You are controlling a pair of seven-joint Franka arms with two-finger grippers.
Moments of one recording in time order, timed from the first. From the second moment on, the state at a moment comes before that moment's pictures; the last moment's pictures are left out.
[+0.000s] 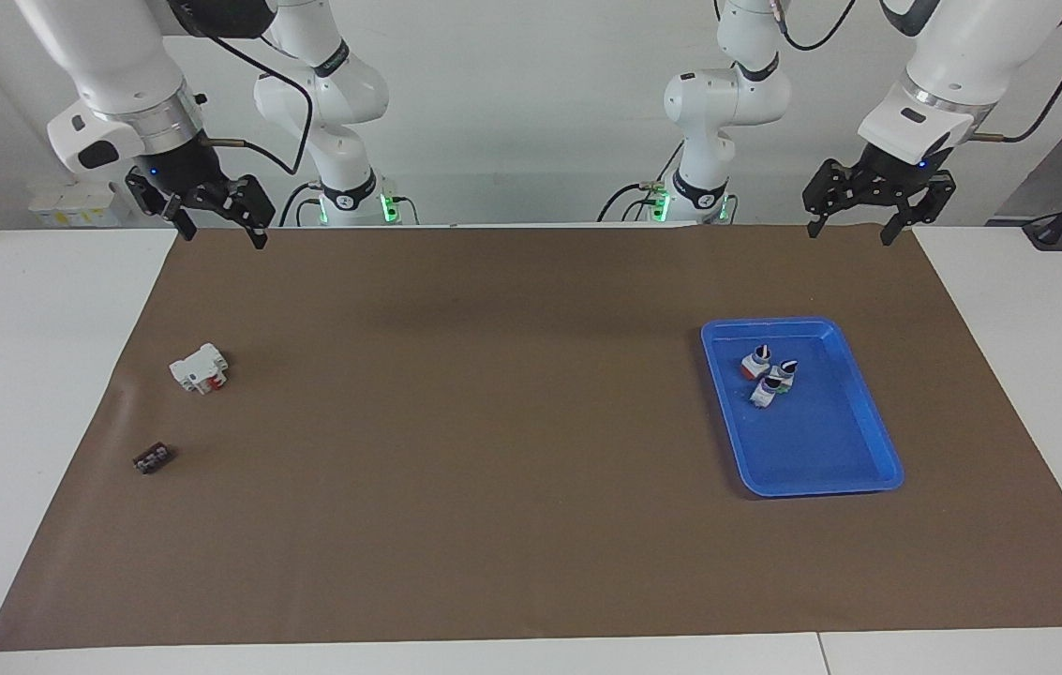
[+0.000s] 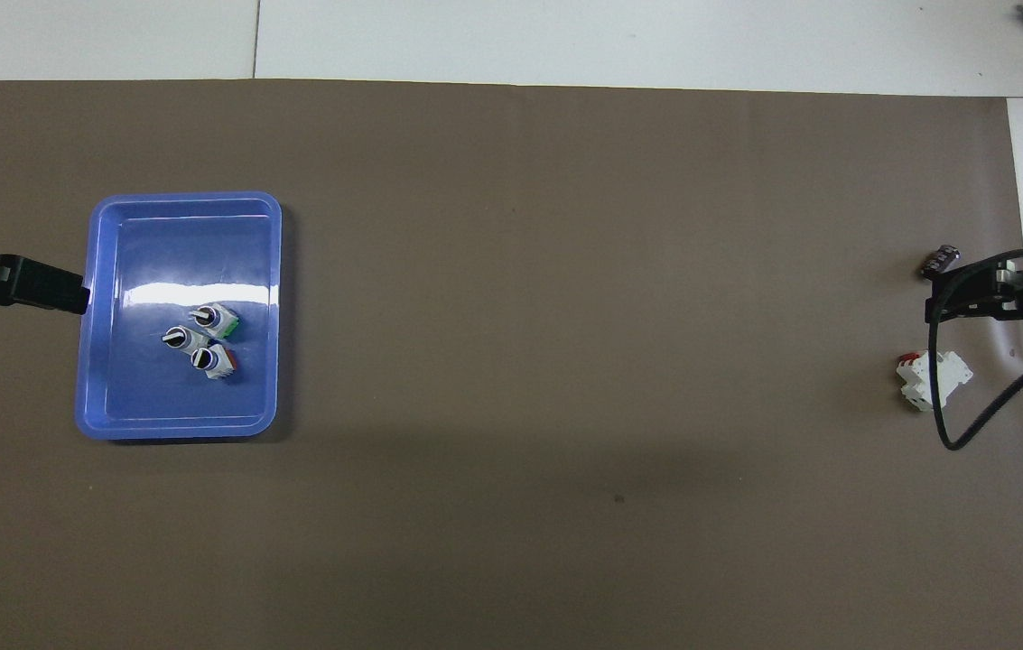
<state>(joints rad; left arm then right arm) -0.03 -0.01 -0.07 -1.51 -0.02 1.50 0.11 0.07 -0.04 -0.06 -1.59 -0.01 1.50 0.19</state>
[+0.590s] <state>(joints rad) -0.07 -0.01 0.01 -1.51 -0.02 1.46 0.11 0.07 -0.04 -0.06 -1.59 -0.01 1.50 0.19</state>
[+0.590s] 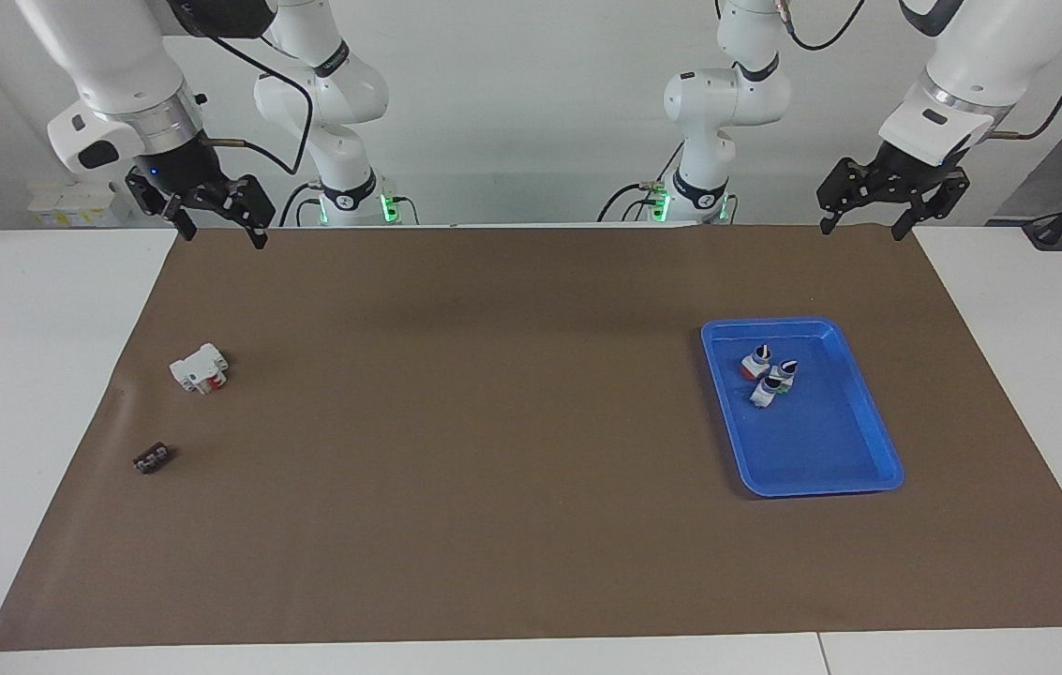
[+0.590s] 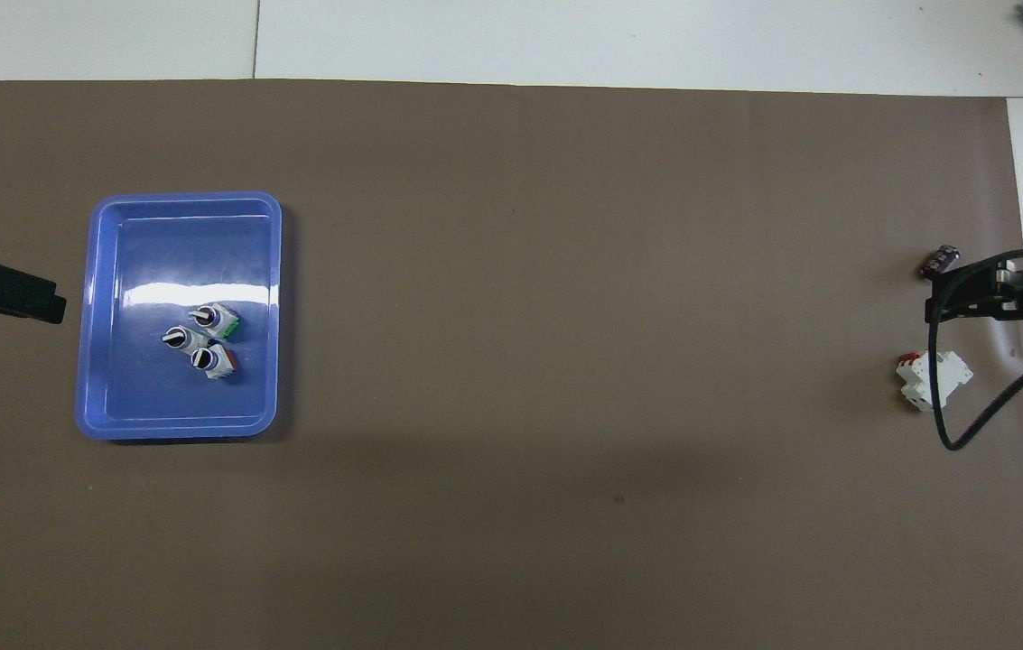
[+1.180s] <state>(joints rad) -0.07 -0.01 0.01 -1.51 -0.02 1.45 0.11 0.07 -0.04 -0.06 -1.59 -0.01 1.50 0.19</state>
